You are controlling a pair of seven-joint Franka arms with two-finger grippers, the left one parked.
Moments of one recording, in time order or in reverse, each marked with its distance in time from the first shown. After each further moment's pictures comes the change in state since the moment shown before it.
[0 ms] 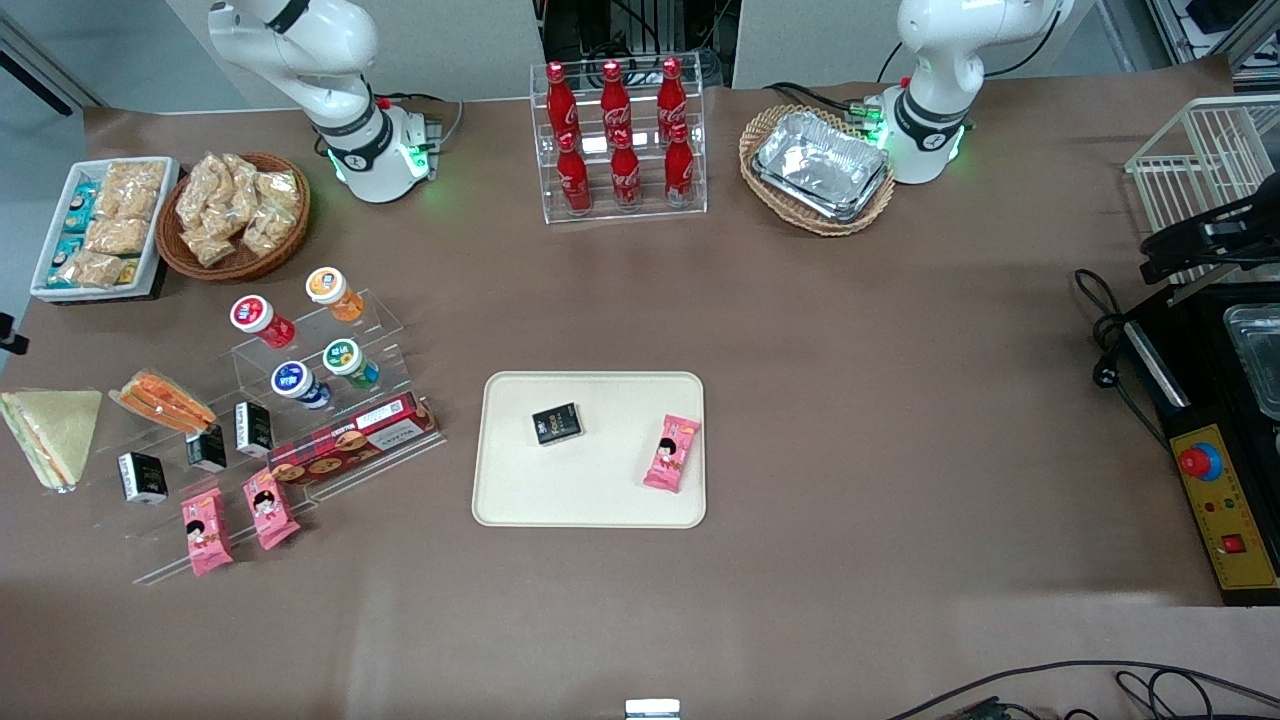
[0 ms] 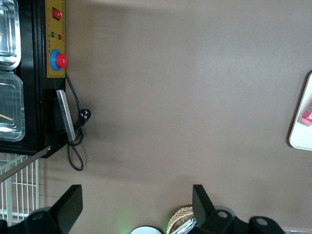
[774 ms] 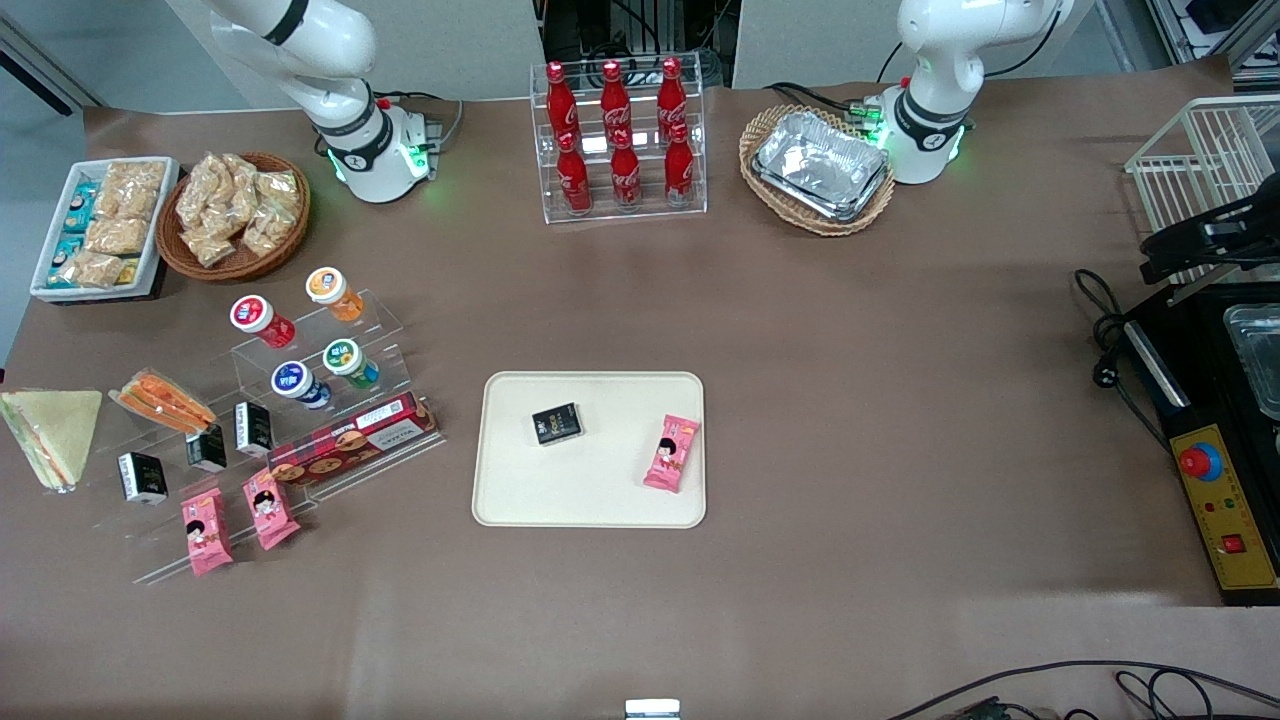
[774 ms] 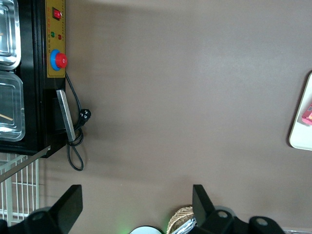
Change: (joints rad) arm -0.095 0.150 0.002 0.033 0.037 0.174 -0.231
